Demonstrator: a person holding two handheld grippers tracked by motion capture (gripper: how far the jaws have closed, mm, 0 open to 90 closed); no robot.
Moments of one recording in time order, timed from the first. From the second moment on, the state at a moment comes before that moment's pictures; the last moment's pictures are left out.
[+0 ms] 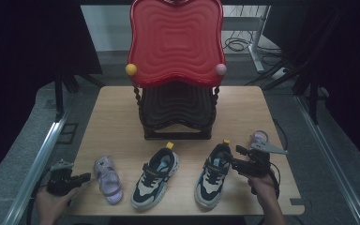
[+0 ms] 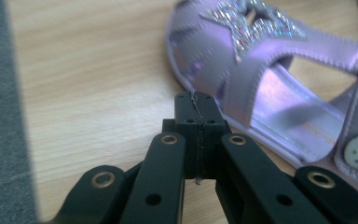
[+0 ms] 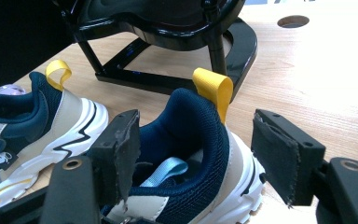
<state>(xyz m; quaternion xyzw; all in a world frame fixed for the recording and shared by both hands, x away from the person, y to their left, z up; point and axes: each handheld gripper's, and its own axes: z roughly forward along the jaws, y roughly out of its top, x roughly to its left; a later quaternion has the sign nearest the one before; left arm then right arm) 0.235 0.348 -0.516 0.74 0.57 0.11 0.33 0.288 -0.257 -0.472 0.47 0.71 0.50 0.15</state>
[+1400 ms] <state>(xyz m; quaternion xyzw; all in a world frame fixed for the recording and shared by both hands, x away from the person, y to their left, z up) 0.299 0.317 -0.508 0.78 0.54 0.09 0.30 0.284 -0.260 -0.467 0.47 0.71 0.50 0.16</state>
